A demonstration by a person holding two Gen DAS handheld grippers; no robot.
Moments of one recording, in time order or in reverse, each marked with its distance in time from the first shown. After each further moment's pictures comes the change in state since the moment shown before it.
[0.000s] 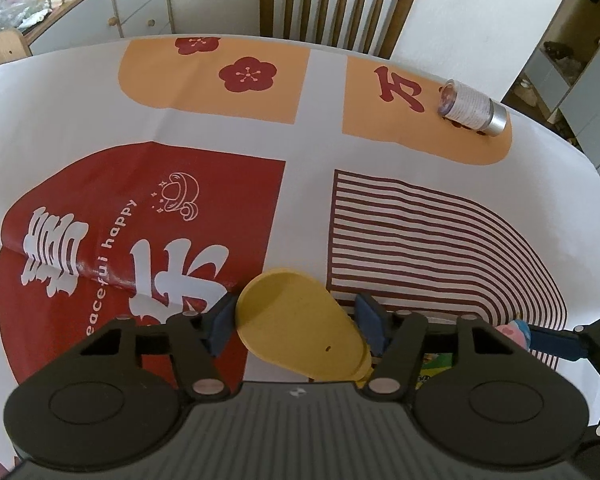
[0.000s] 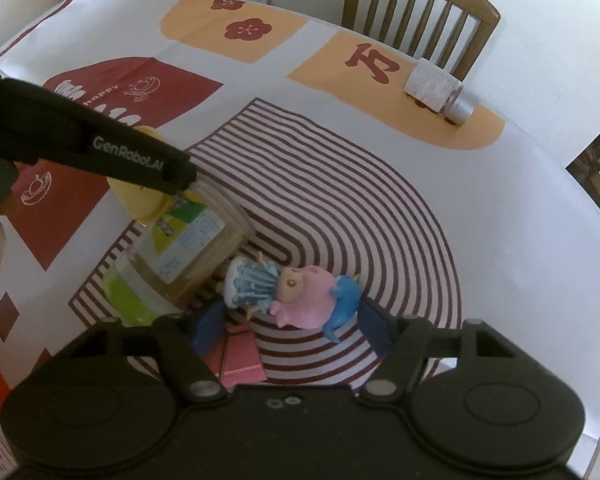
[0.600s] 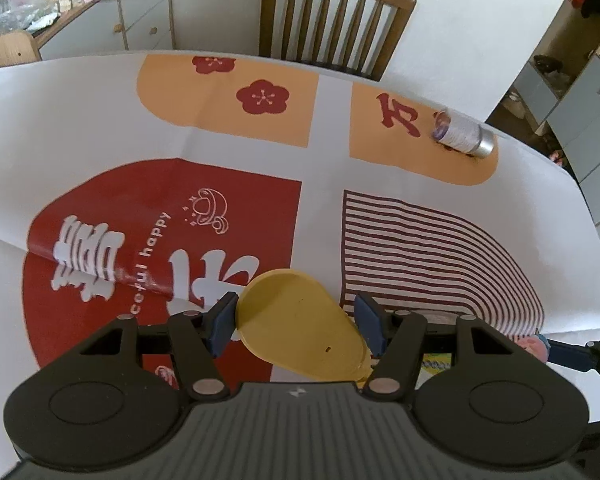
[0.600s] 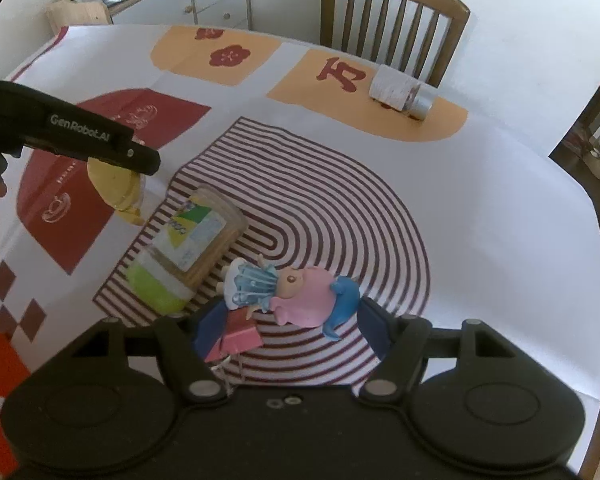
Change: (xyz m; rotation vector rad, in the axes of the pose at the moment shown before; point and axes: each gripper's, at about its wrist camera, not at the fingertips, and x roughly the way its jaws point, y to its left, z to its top) left arm -0.033 0.025 0.001 -0.010 -0.025 -0.044; right arm -0.042 -0.013 -0.022 0.091 -0.057 0.020
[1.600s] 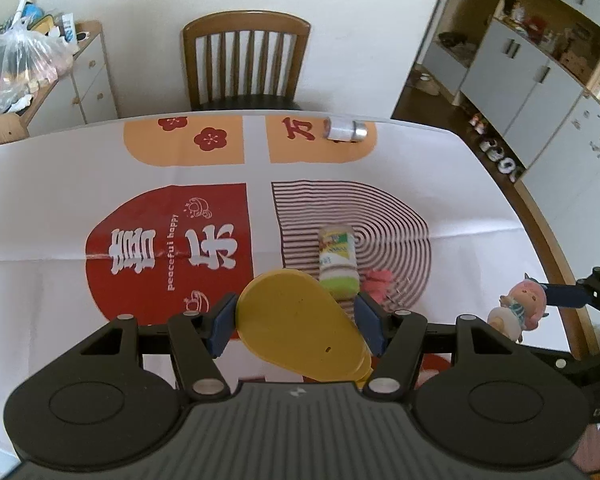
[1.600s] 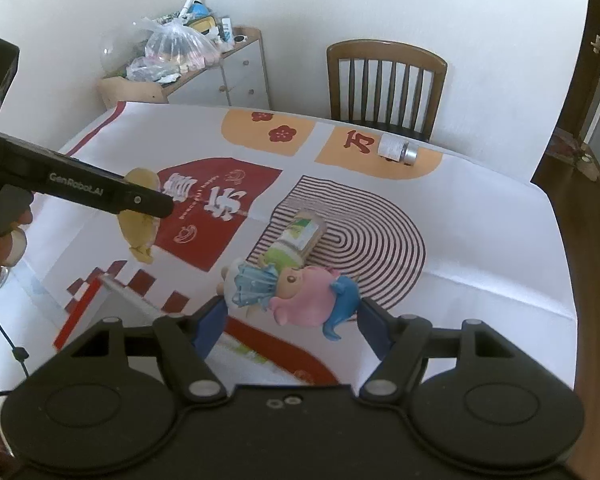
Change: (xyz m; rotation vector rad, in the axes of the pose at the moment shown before) left arm -0.170 0.009 -0.067 0.252 -0.070 -0.147; right arm -0.161 0.054 -0.068 0.092 -0.196 0.062
